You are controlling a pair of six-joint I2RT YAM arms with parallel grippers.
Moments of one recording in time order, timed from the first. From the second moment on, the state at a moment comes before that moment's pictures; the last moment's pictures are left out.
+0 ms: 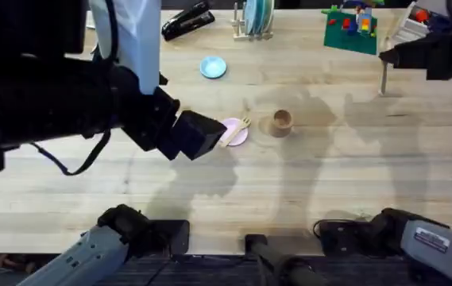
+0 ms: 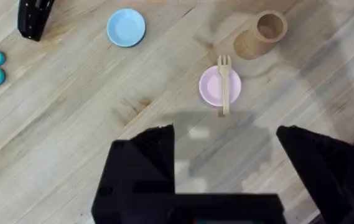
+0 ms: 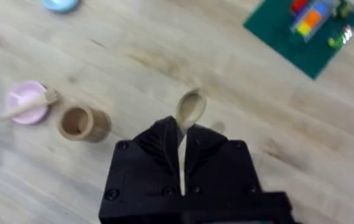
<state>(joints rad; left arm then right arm) -0.49 0.89 1.20 -1.17 0.09 0.21 -0.30 1.21 1.16 -0.90 -0.52 -0.58</state>
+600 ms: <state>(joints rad) -0.49 0.89 1.20 -1.17 0.09 0.21 -0.51 1.34 1.16 -0.90 -1.17 -0.83</state>
